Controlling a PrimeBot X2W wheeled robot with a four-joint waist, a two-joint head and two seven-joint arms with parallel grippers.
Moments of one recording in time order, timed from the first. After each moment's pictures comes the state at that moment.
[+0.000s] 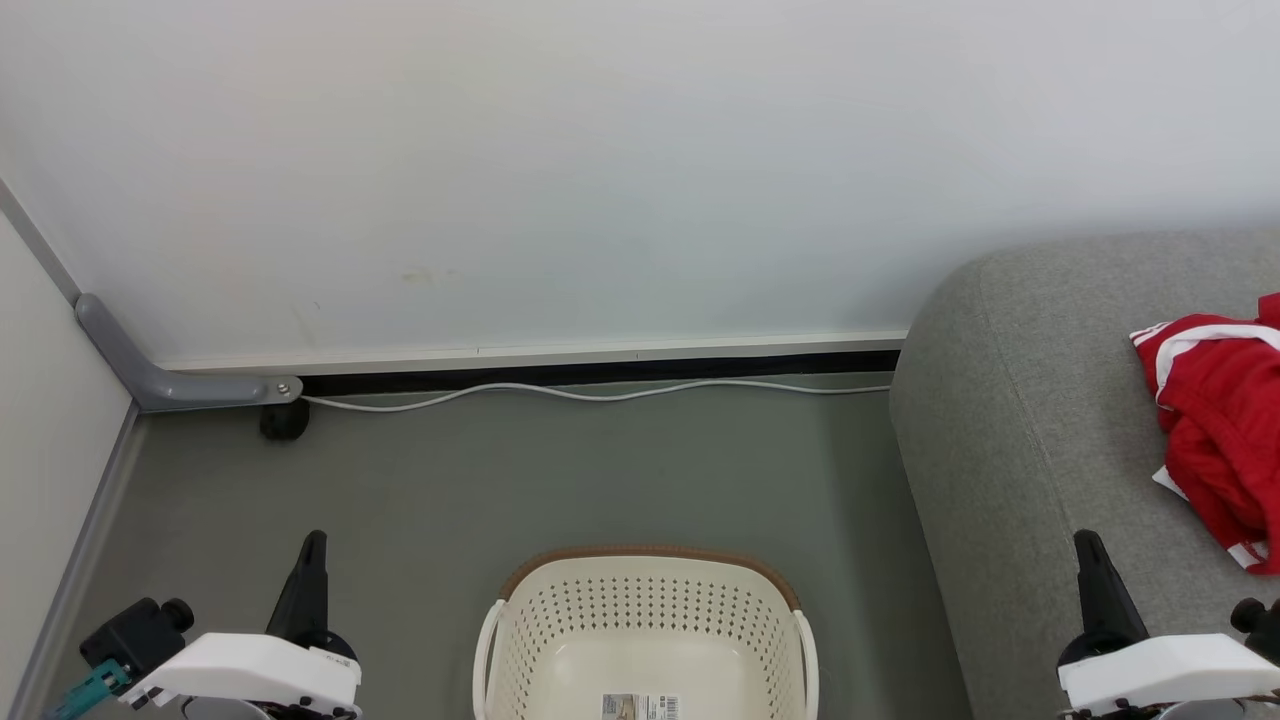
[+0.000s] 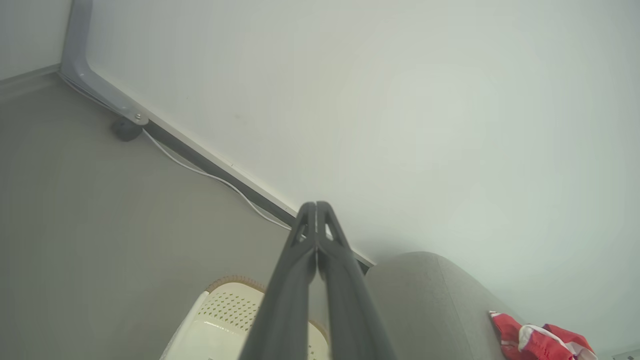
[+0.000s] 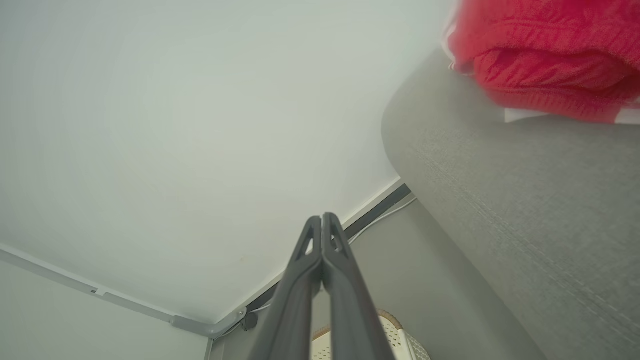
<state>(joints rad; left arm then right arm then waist) -0.07 0.12 -0.05 0.38 -0.93 -0.08 -0.09 -0.03 -0.03 -0.05 0.31 0.81 0.13 -0.09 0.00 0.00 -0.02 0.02</state>
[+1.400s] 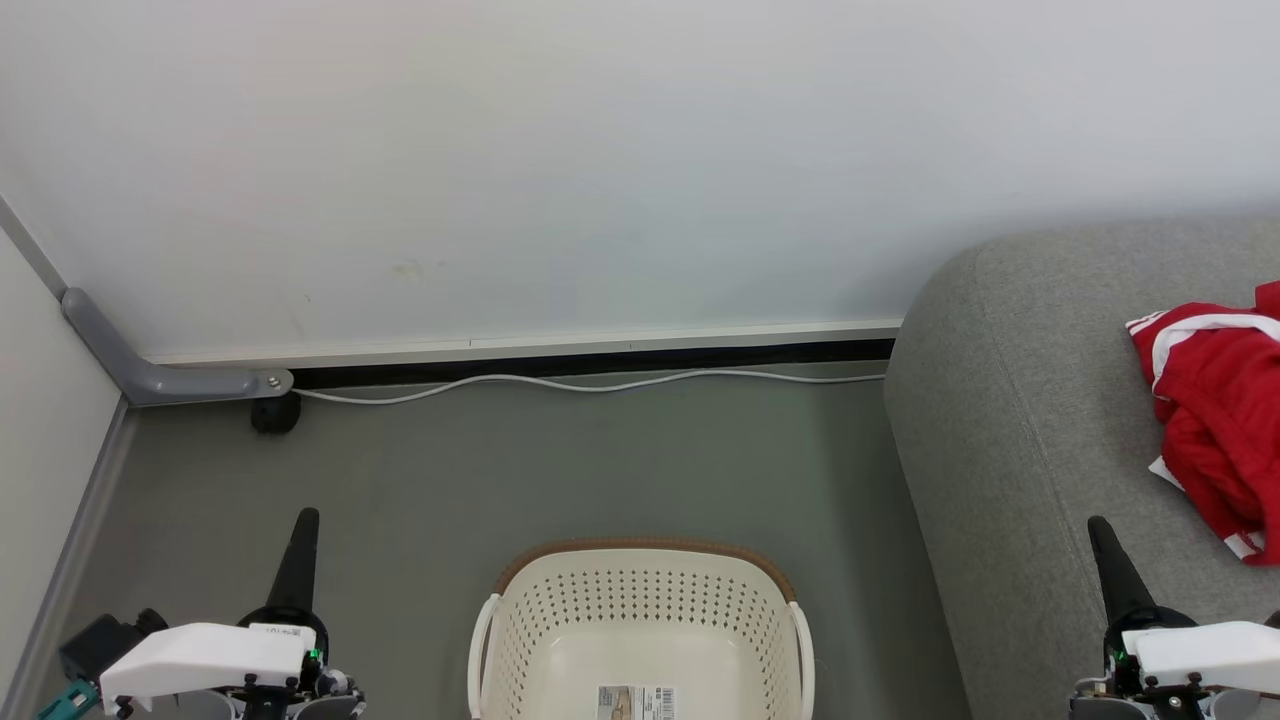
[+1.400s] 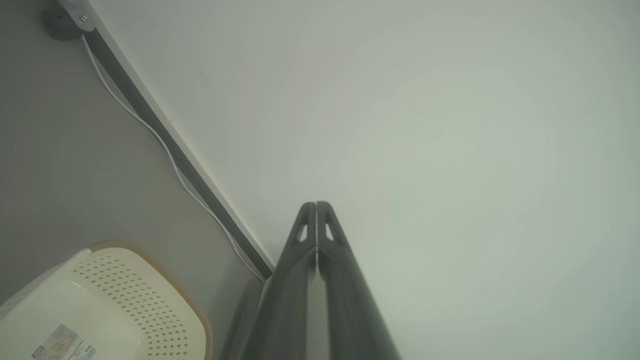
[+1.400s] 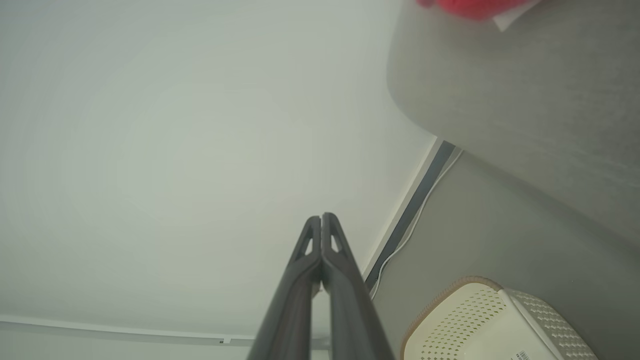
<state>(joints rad) -0.07 0.07 0.03 0.32 -1.34 -0.10 0.03 -0.05 -0.03 -0.10 0.29 1.29 0.13 0.03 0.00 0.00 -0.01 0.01</state>
